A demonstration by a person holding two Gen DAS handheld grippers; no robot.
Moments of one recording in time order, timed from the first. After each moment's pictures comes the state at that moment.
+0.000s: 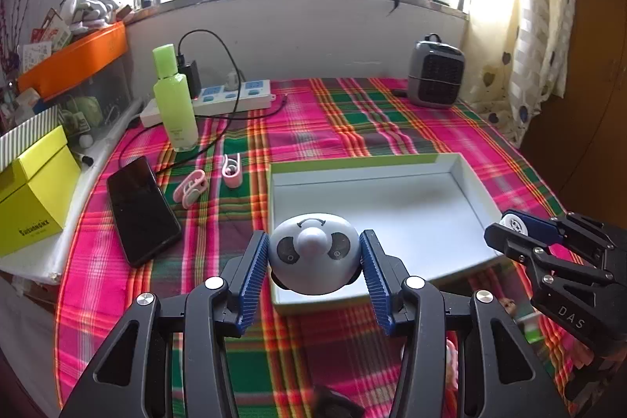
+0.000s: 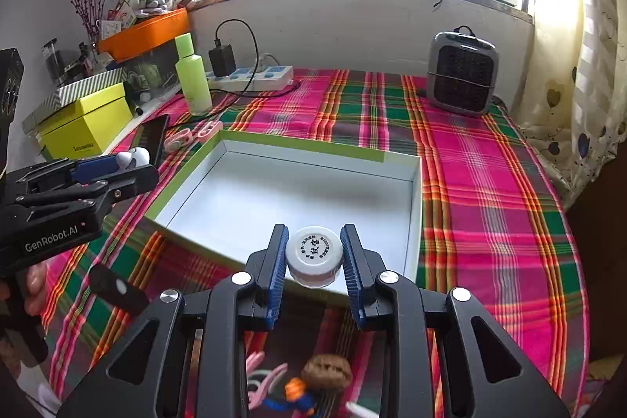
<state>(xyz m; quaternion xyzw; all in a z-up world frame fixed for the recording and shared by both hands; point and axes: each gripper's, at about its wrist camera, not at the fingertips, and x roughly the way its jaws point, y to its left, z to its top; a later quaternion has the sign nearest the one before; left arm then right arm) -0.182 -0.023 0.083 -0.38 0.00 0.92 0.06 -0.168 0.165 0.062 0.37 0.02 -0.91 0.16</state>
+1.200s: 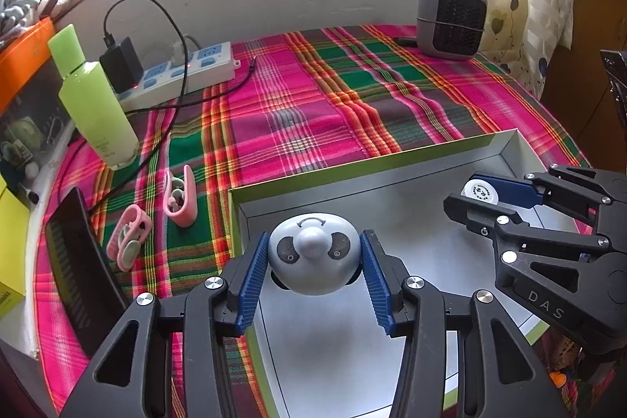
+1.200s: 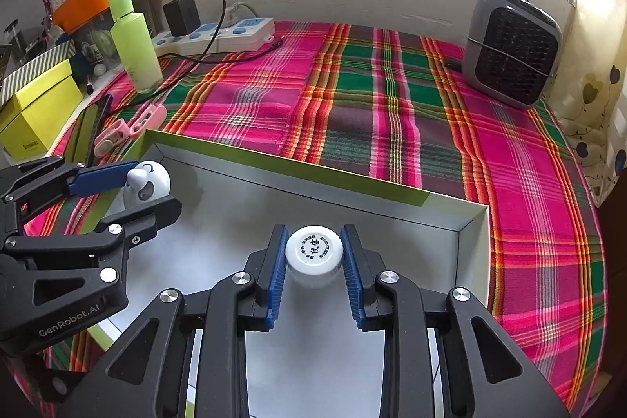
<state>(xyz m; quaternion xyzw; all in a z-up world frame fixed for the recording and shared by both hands) -0.286 -0.003 0.028 -0.45 0.06 0.89 0.10 -0.280 0.135 0.019 0.46 0.05 -0.88 0.14</state>
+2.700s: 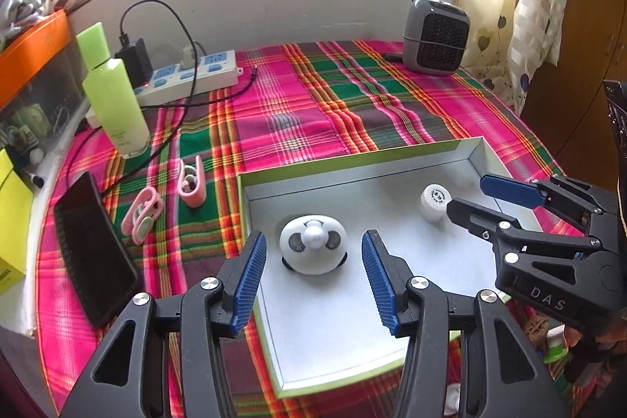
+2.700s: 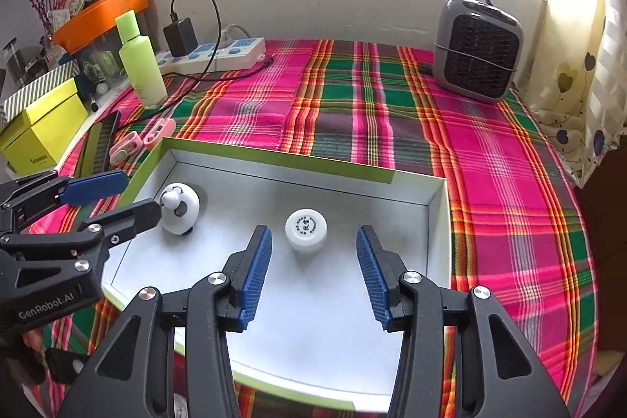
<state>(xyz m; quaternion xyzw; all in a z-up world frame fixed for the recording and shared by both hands) -0.253 -0.017 0.052 -0.43 0.03 0.89 0.11 -0.244 0.148 0.040 0.43 0.02 -0.89 0.11</state>
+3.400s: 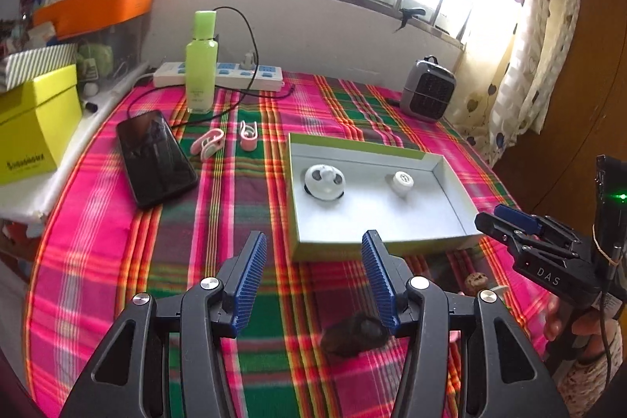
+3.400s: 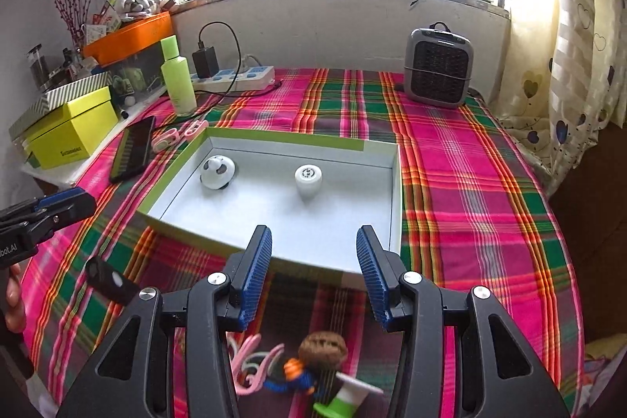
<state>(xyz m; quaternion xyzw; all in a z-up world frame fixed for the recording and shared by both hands) -0.125 -0.074 0.072 -0.37 -0.09 0.92 0.10 -0.142 0.168 0.065 0.37 0.02 -0.92 0.11</state>
